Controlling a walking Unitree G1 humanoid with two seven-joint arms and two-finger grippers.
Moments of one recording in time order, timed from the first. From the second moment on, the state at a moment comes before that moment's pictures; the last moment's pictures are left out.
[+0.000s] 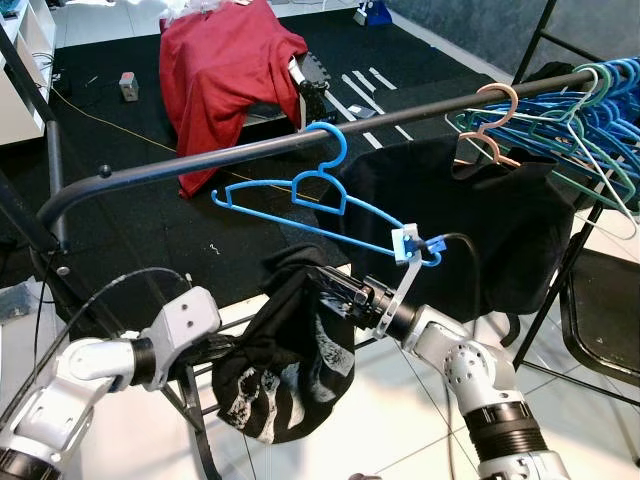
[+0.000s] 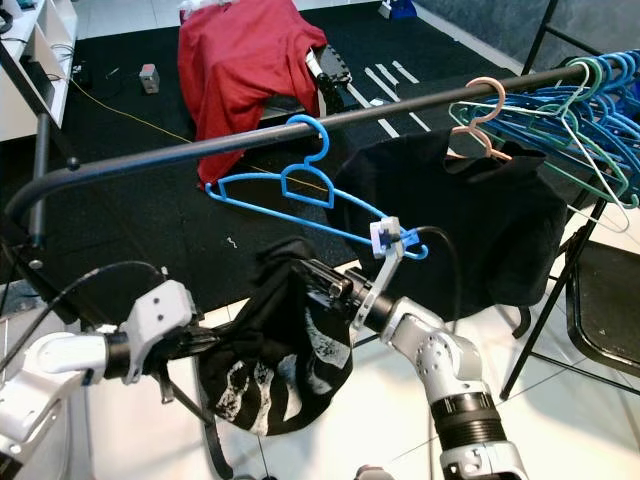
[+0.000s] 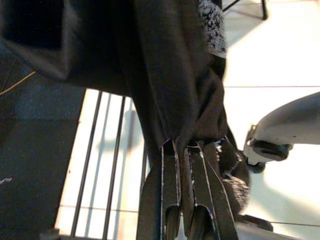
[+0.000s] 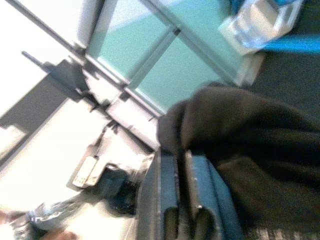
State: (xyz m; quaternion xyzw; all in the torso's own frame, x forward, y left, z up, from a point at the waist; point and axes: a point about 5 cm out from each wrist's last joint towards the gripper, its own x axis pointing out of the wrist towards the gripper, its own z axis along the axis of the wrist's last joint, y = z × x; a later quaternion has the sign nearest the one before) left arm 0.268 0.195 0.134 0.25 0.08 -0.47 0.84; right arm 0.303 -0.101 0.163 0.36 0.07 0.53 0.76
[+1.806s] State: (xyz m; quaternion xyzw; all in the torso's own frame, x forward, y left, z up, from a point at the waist) left arm 0.266 0.228 0.253 -0.03 -0.05 -0.54 0.84; right arm 0.302 -0.164 0.245 0.25 0.00 0.60 0.76
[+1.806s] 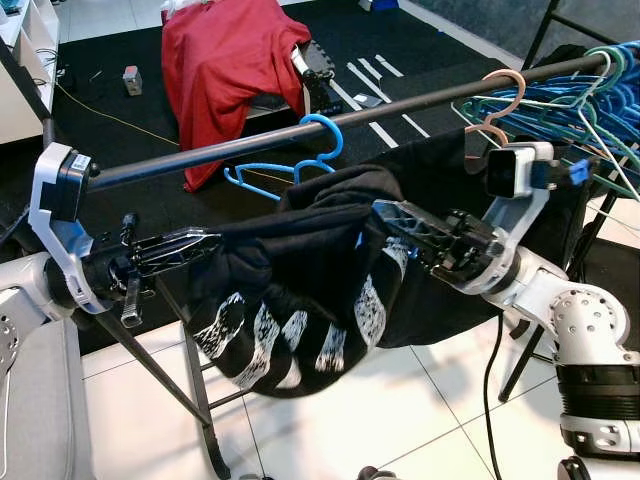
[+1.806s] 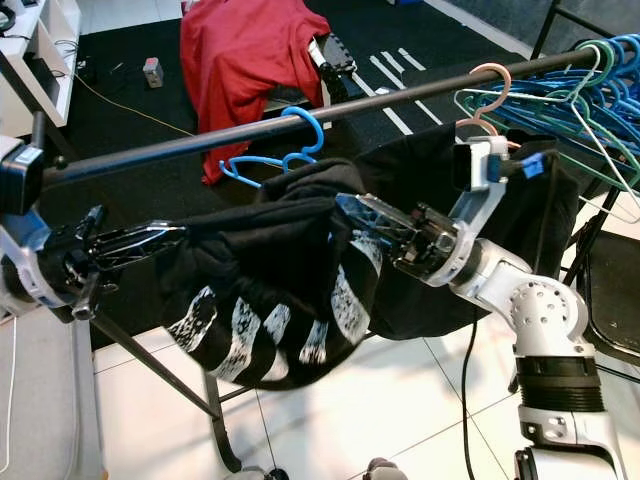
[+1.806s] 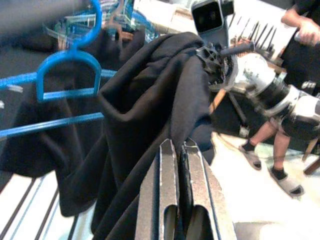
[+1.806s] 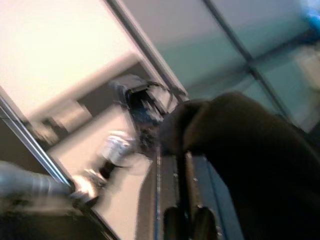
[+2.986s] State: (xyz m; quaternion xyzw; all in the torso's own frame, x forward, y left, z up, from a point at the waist) left arm 0.270 0.231 0.200 0.18 0.08 -0.48 0.85; right arm 0.318 -0.143 0.126 0.01 0.10 0.42 0.90
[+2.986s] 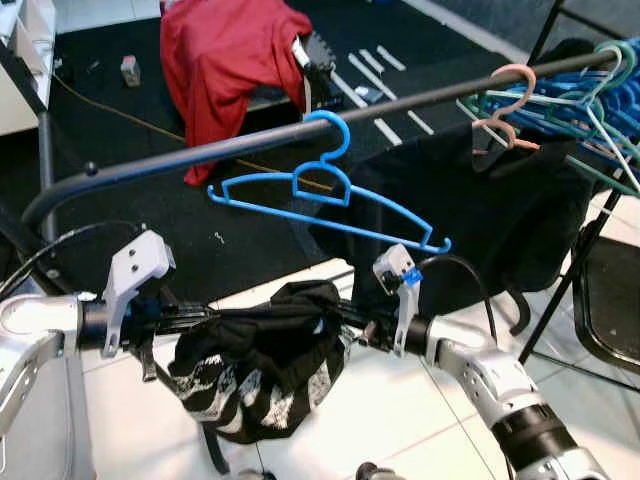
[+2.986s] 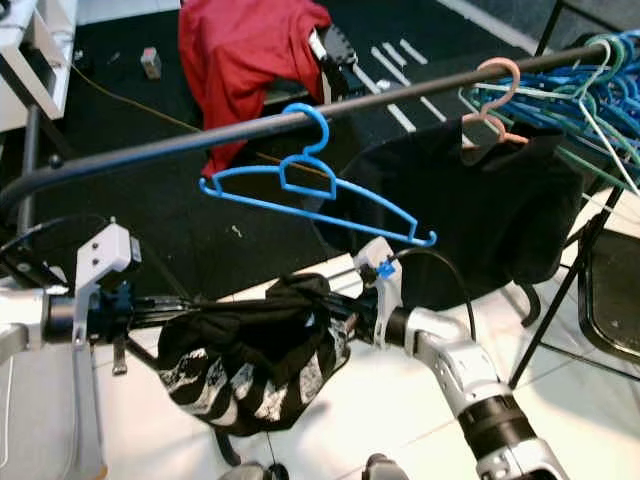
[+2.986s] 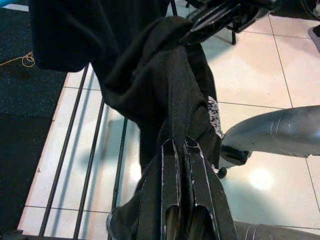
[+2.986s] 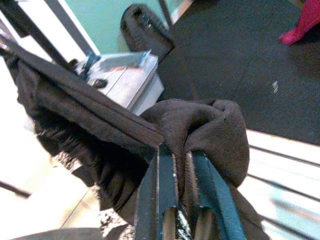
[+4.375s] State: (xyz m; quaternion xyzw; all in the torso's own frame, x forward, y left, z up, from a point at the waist) left arm 0.275 0.208 0.231 0.14 0.01 -0.51 0.85; right arm 0.284 -0.134 0.125 0.01 -0.07 0.42 0.91
